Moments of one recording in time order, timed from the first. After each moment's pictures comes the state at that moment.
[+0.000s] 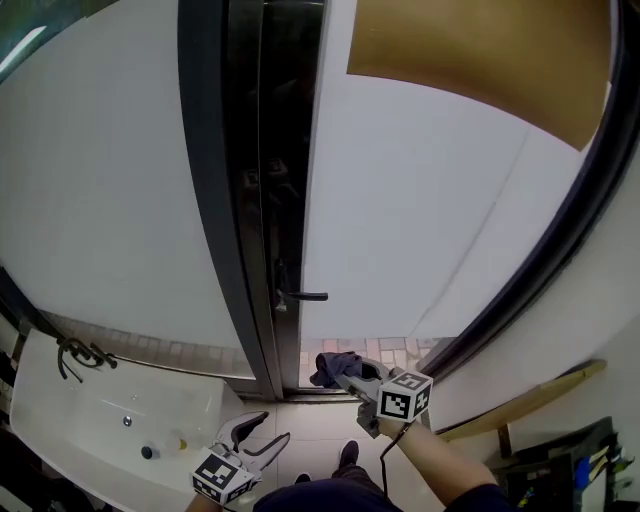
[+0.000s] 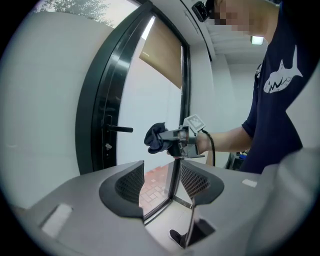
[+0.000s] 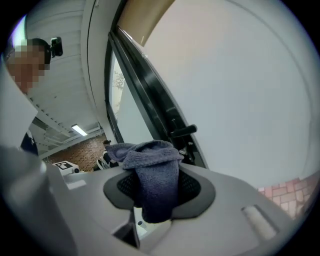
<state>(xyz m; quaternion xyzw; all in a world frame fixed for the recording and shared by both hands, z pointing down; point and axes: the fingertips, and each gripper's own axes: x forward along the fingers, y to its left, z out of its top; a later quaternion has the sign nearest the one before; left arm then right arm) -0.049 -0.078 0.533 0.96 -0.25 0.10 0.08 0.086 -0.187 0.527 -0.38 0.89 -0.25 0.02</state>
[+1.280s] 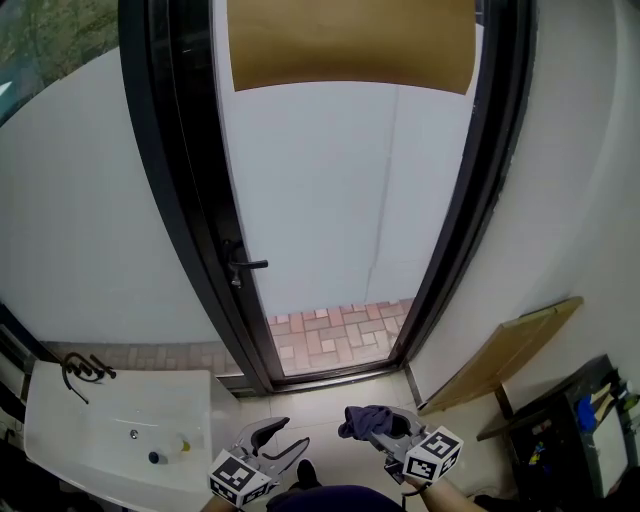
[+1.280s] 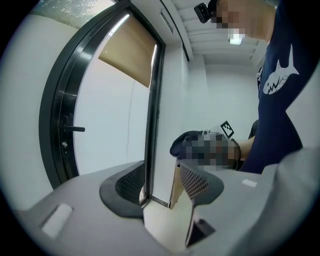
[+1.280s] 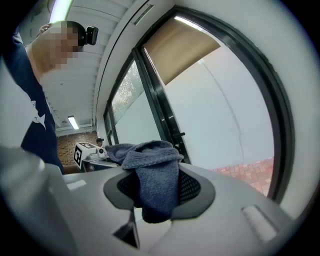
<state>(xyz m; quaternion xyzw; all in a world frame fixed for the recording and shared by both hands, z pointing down) 0.043 0.113 0.510 0.98 -0.15 0.11 0.07 0.174 0.132 0.513 -0.49 0.85 -0.18 0.03</state>
